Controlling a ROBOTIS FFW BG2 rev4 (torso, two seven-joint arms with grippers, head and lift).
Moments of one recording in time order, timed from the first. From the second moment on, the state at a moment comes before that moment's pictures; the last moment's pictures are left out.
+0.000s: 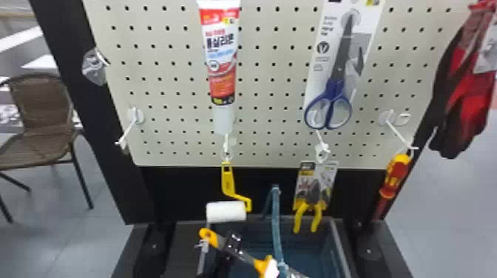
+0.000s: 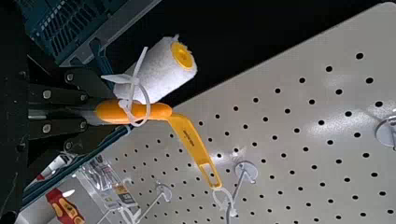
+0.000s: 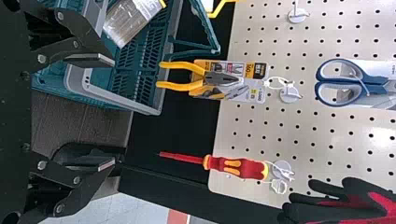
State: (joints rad) left arm 0.36 0.02 -0.30 -1.69 0.99 -0.15 -0.45; right arm 1.09 0.00 -0.04 -2.41 0.11 -0.05 0.18
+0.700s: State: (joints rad) left arm 0.33 0.04 -0.30 -1.68 0.99 -0.10 -0.49; right arm 1.09 0.00 -0.04 -2.41 0.11 -0.05 0.18
